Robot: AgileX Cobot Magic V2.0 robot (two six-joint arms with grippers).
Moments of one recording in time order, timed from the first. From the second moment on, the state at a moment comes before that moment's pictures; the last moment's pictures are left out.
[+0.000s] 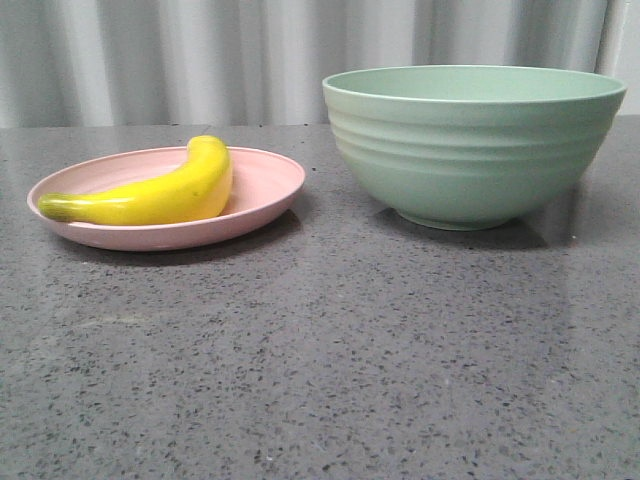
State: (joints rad) left arm 0.01 0.28 -0.30 -0.08 0.18 -0.01; right arm -0.09 0.33 -0.35 -0.02 0.35 0.05
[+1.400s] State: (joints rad) left arm -0.64 1.28 -0.94 -0.10 0.44 0.03; right arm -0.09 0.33 -0.35 -0.02 0.36 0.05
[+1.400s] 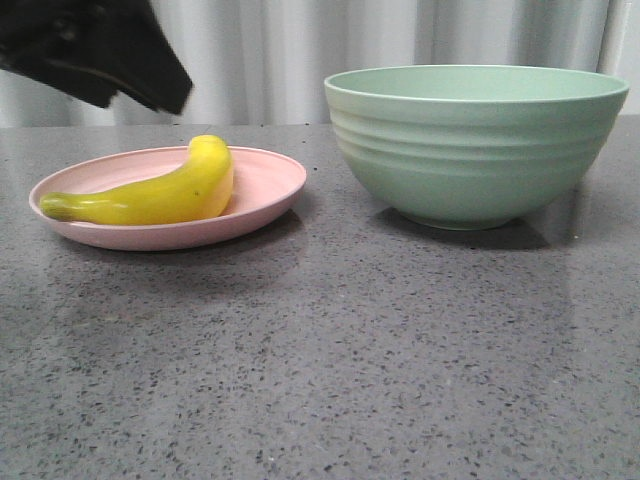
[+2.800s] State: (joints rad) left arm -0.63 1.48 -1.04 -0.09 0.61 0.03; right arm 0.05 0.43 -0.54 -0.02 0.53 0.05
